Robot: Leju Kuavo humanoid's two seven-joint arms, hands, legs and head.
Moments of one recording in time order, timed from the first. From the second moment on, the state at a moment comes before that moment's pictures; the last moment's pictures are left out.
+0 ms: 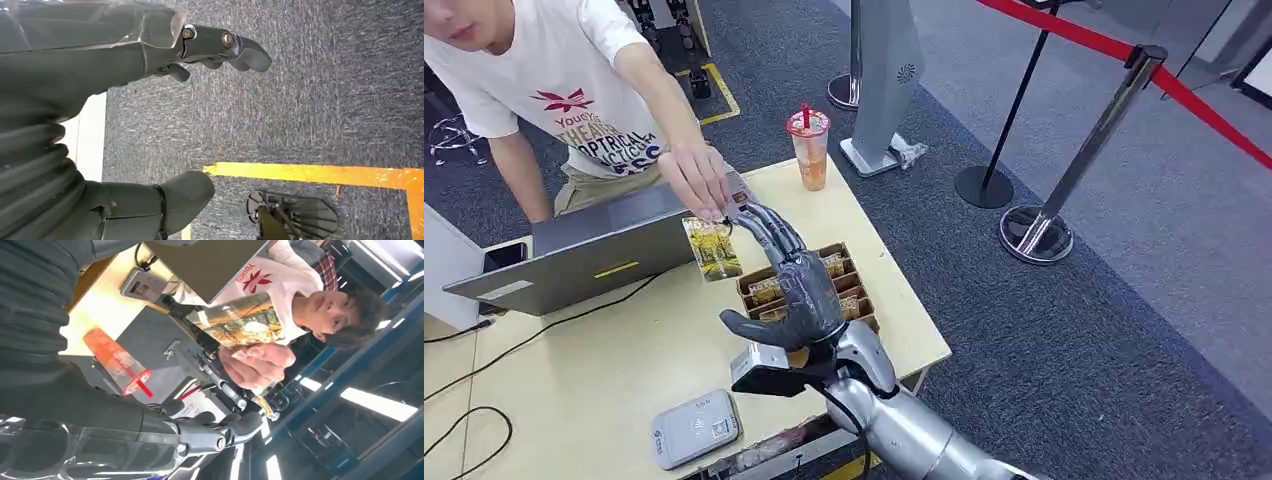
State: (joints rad) left arm -0.13 -0.13 1.04 -0.19 -1.14 0.22 0.11; right arm -0.20 0.05 0.41 -1.43 0.71 -0.48 -0.40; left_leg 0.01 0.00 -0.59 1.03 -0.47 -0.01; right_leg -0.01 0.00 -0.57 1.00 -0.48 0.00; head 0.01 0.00
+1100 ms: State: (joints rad) left arm -0.12 -0.13 1.04 -0.19 -1.12 0.24 0.11; right arm -0.26 0.04 0.45 -1.34 0.66 -0.50 -0.40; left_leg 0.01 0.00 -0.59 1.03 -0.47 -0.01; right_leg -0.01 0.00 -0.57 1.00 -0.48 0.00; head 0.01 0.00
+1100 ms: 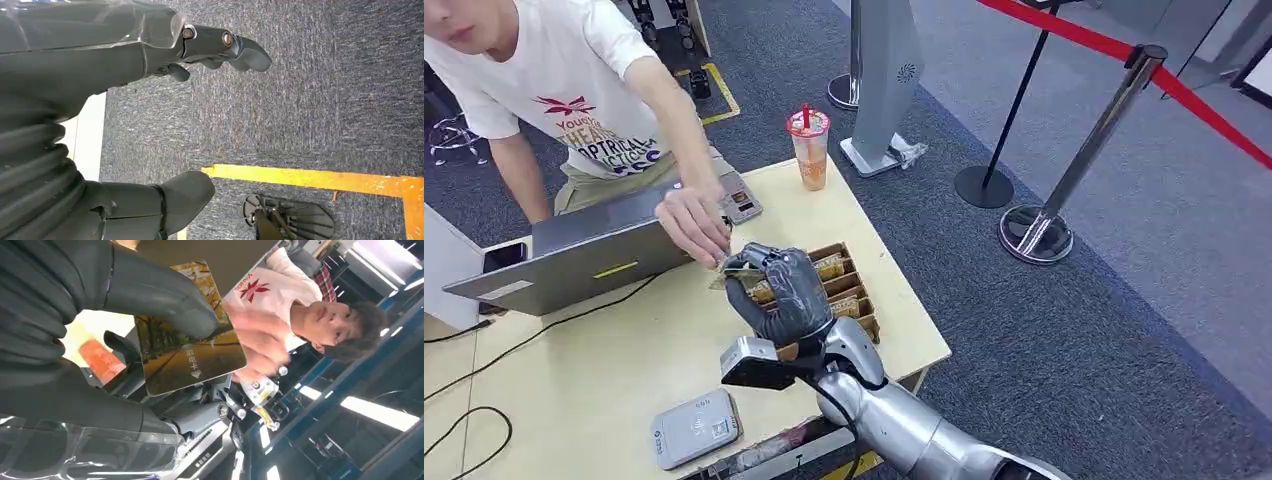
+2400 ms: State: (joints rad) left arm -0.12 -0.13 1.04 -0.19 -1.11 0.23 0.10; right arm -0.23 0.02 0.62 -1.21 -0.01 0.24 -0.42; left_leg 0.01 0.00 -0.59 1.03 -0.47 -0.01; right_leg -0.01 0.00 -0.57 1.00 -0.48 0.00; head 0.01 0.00
